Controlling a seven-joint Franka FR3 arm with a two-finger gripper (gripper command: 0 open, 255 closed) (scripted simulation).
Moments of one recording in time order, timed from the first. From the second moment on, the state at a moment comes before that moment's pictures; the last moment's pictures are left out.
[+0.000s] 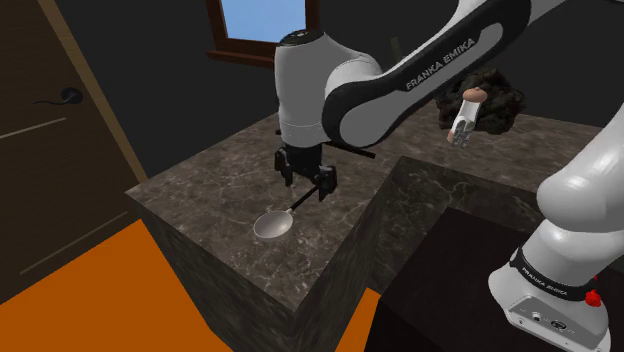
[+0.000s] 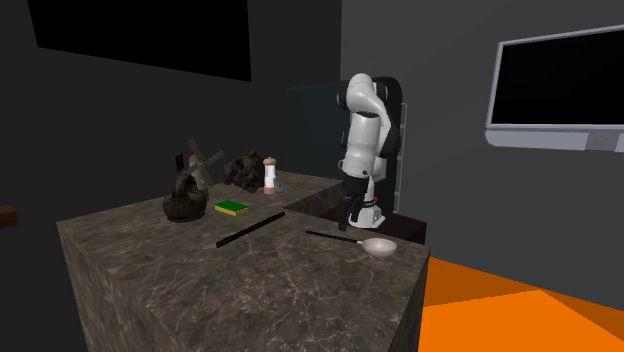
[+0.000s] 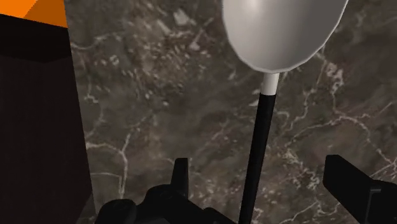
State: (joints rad) arm -0.60 0.09 1.15 -2.18 -0.27 2.24 2.06
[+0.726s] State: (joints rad) arm -0.49 0.27 1.04 -2.16 -0.50 2.29 2.26
